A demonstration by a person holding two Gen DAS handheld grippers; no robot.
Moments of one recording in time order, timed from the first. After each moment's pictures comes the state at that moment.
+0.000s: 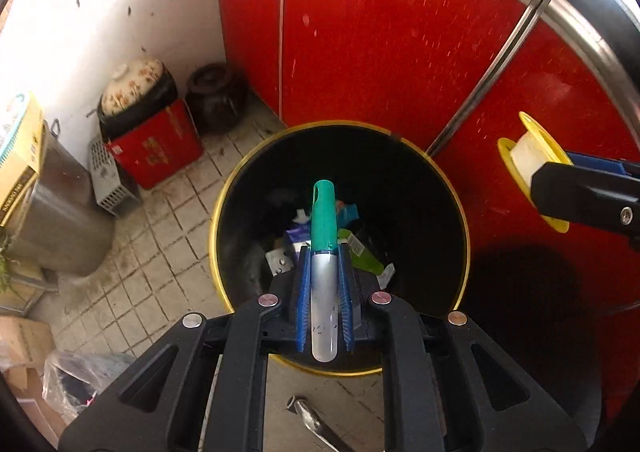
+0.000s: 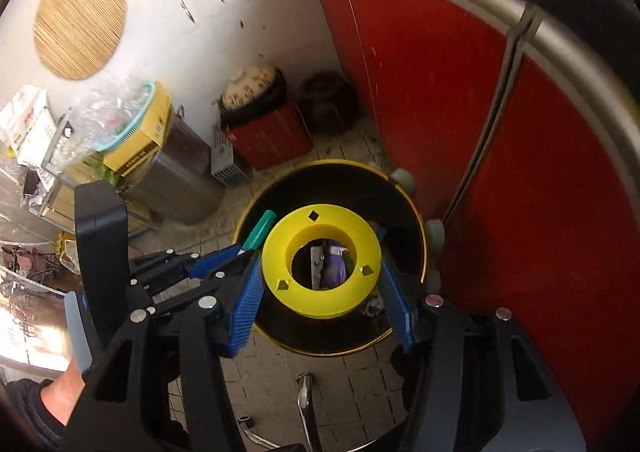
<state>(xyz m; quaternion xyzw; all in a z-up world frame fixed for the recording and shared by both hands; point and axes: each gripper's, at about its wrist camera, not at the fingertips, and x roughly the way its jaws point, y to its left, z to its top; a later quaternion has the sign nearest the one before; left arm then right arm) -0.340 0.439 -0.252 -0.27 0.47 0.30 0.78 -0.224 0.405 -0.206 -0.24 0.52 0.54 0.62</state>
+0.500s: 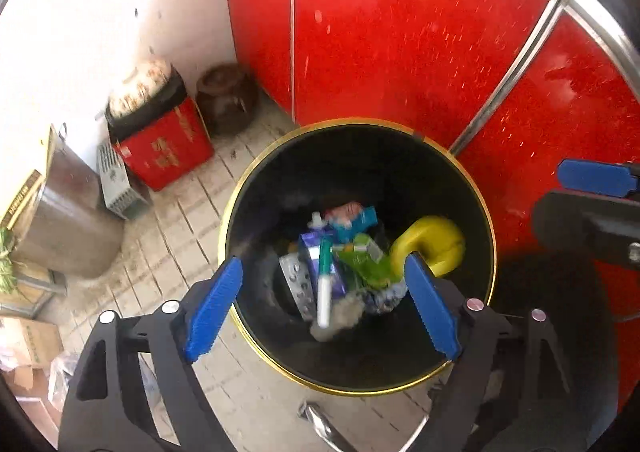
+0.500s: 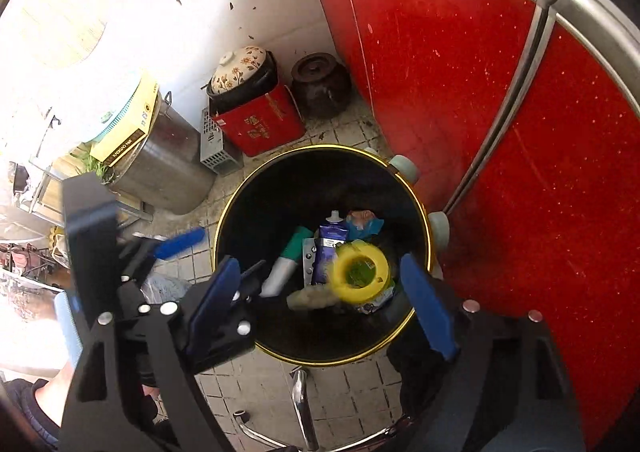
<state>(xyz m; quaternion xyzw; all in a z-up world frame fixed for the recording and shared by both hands) -0.341 0.446 -0.260 -0.25 0.47 0.32 0.78 -0.213 0.409 -0.224 -0.25 0.52 0.53 0.61</state>
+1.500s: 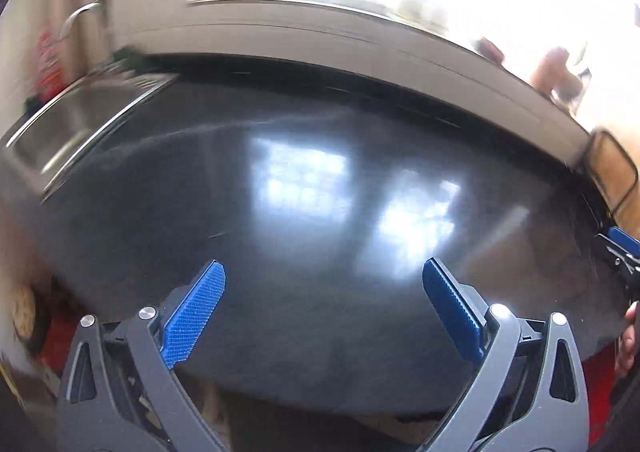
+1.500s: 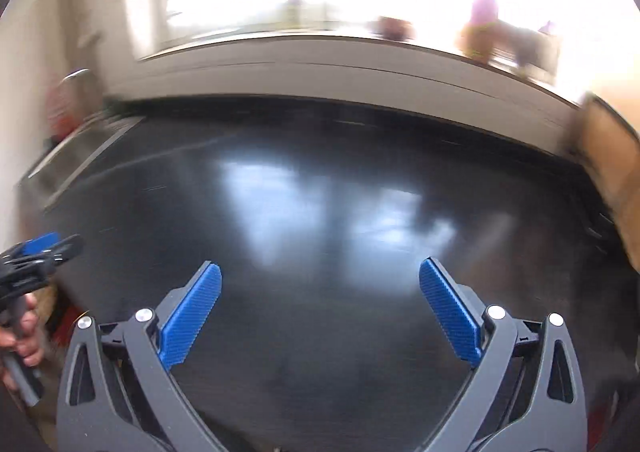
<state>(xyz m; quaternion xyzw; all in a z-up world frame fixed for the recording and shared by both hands) -0.094 0.158 0.022 -0.10 0.39 0.02 0.92 -0.054 -0.146 0.047 -0.04 0.38 0.06 0.92</state>
